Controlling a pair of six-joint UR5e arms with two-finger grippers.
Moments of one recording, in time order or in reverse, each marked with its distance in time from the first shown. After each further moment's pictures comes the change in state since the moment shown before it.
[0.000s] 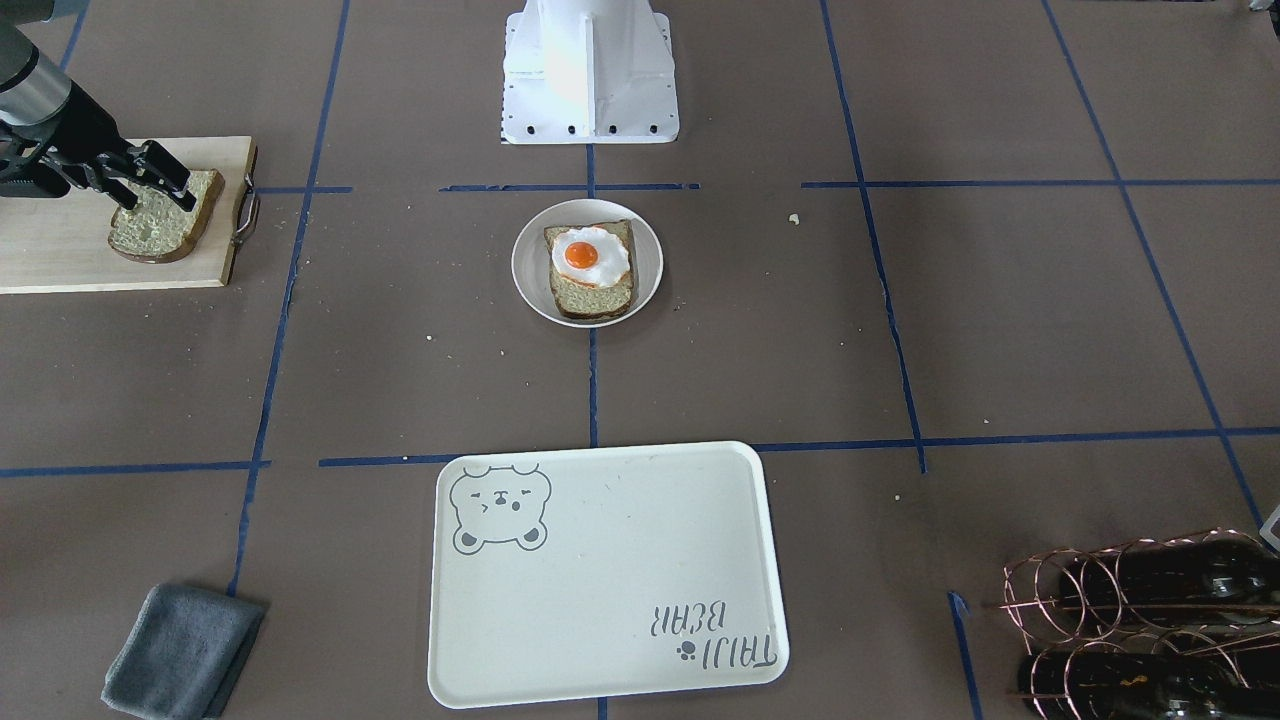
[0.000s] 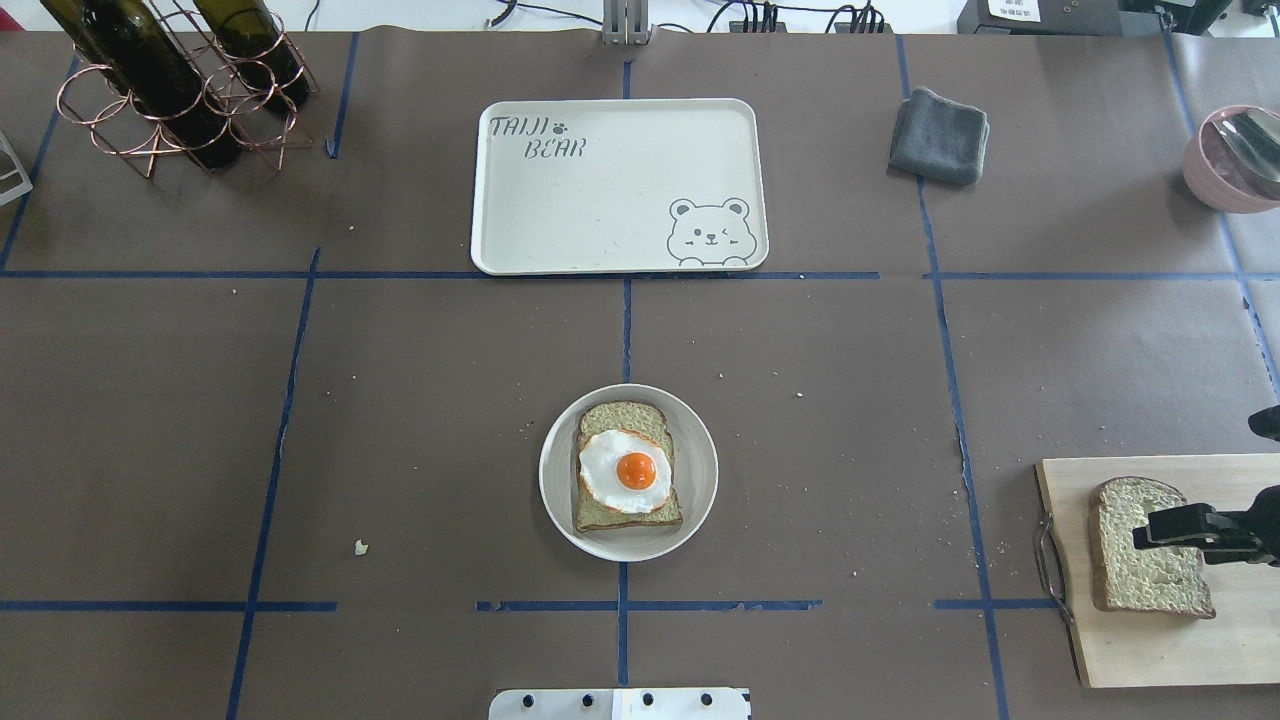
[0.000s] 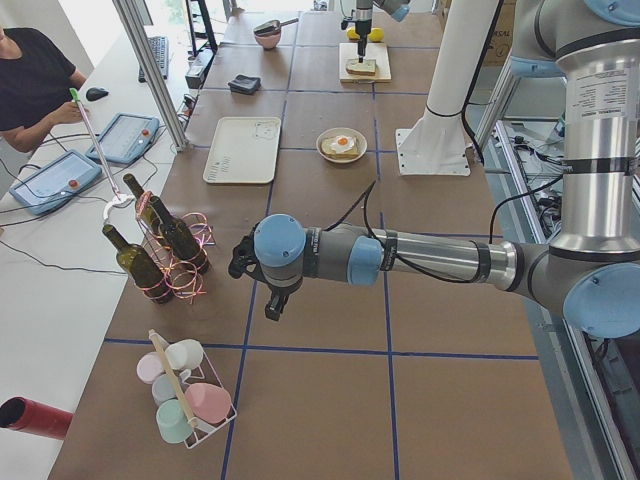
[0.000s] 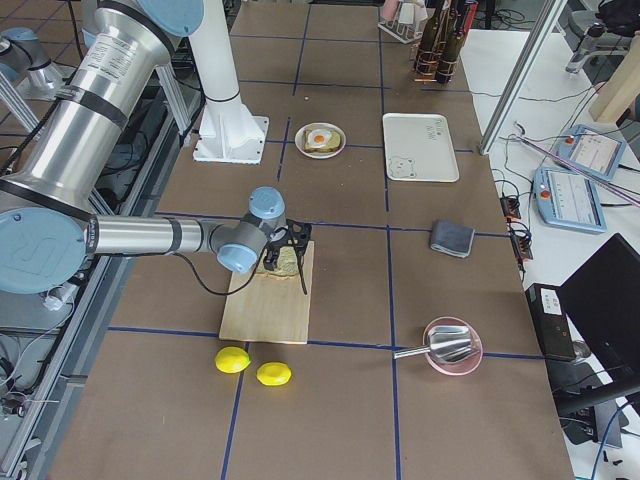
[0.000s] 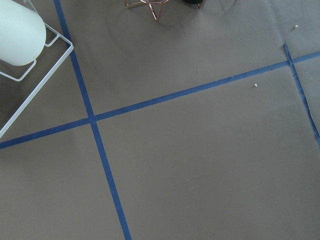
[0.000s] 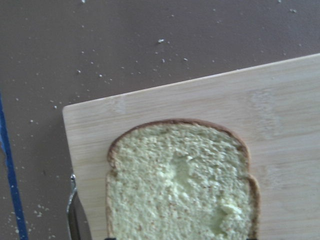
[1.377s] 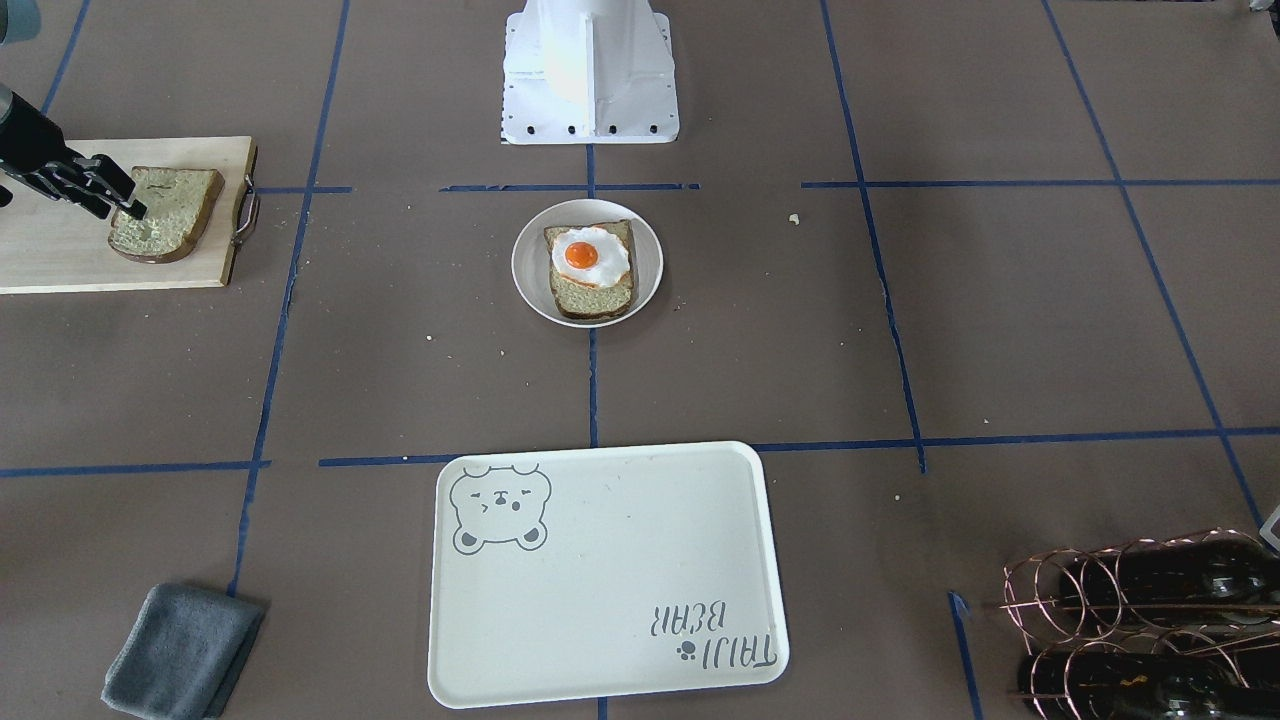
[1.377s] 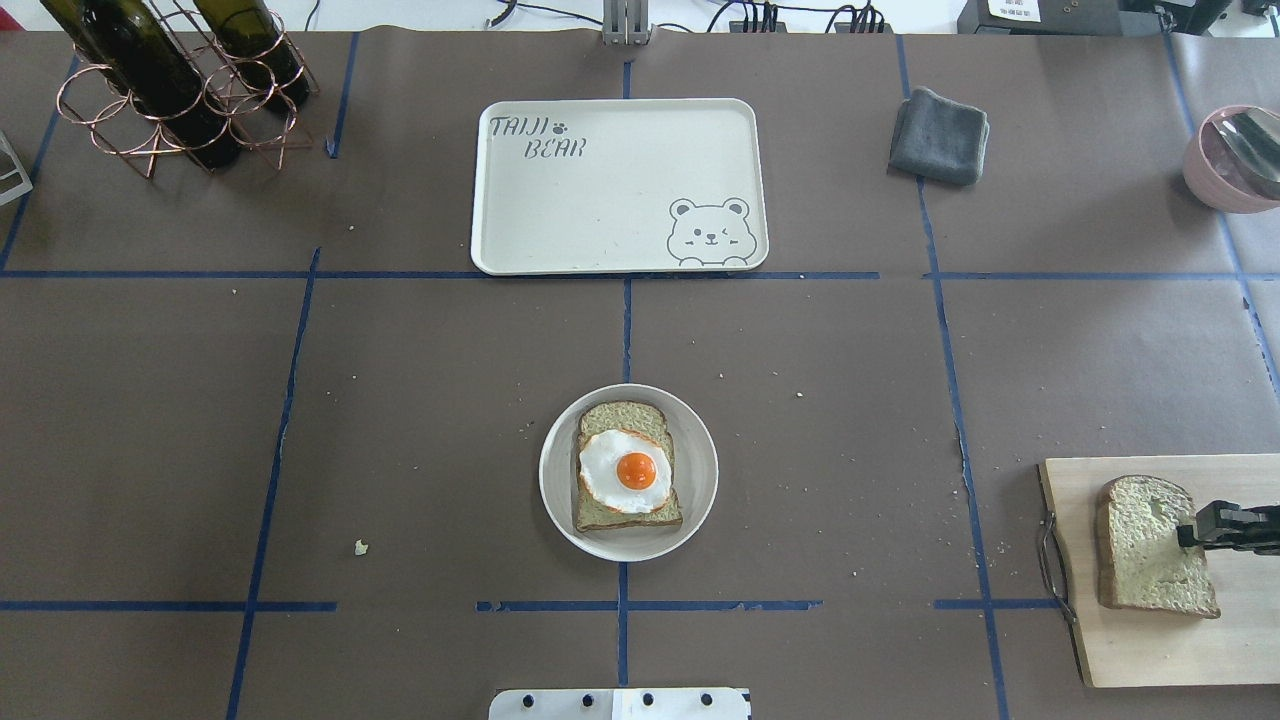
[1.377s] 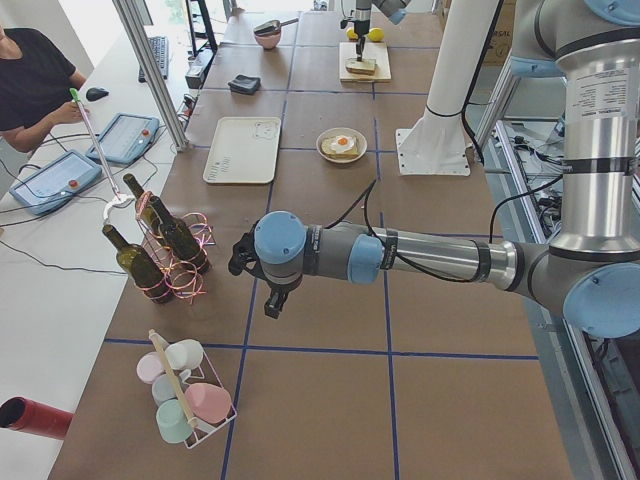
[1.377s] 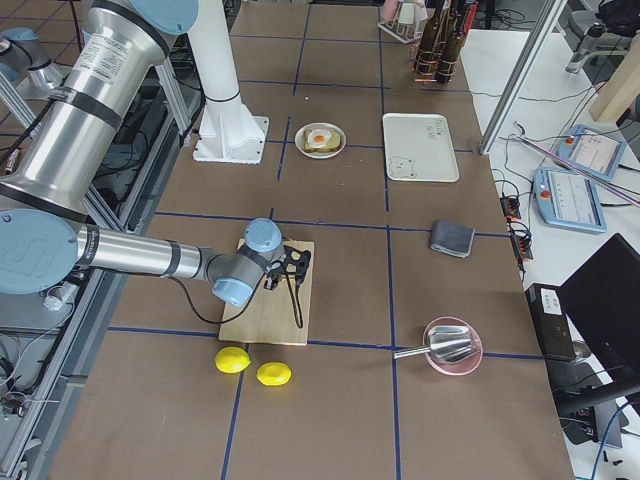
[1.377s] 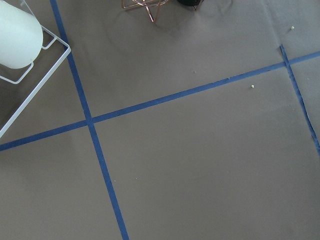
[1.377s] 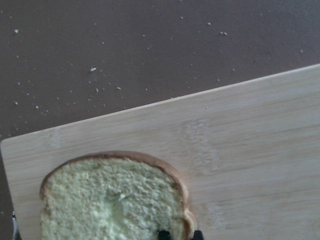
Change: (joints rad) left arm 0.000 0.000 -0.010 -0.004 -0.001 0.000; right arm 0.061 0.030 -0.141 0.122 0.013 0.009
